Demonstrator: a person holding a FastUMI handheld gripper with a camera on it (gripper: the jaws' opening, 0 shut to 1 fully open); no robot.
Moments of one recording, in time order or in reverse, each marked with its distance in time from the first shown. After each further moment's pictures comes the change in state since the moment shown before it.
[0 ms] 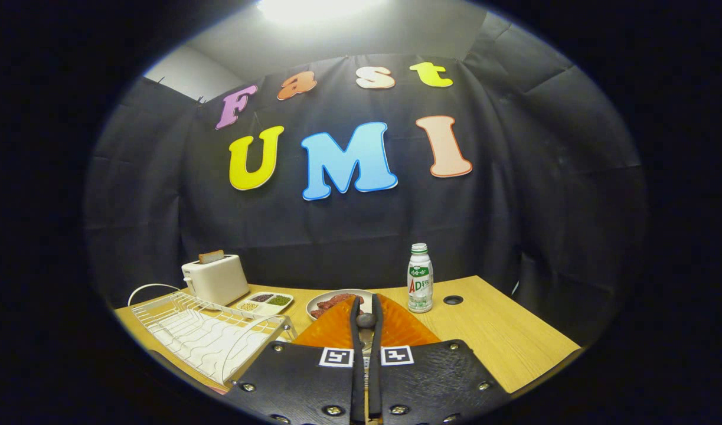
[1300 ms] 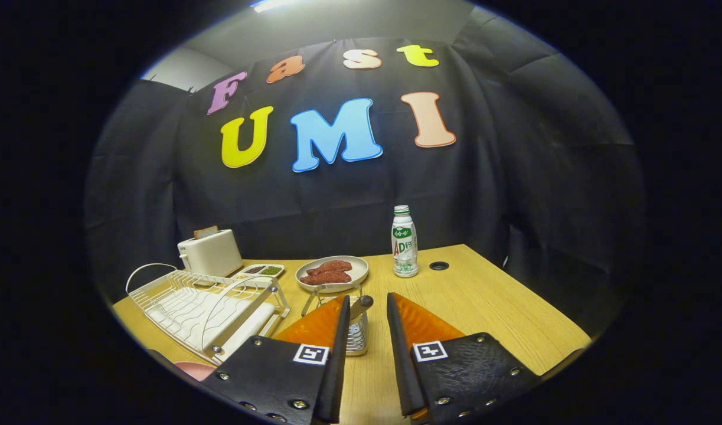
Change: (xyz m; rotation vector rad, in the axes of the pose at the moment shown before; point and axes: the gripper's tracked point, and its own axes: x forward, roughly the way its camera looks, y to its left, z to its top) arm -0.024 -0.026 -0.073 0.038 0.134 -0.030
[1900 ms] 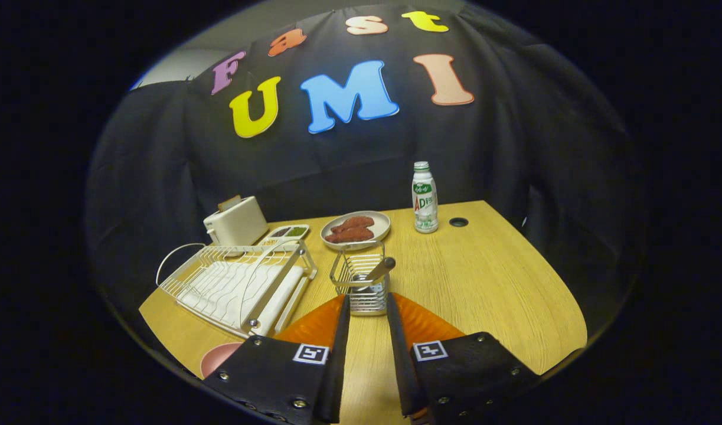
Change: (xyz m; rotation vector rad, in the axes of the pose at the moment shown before) arm -0.037 0.014 -0.003 0.031 0.214 0.104
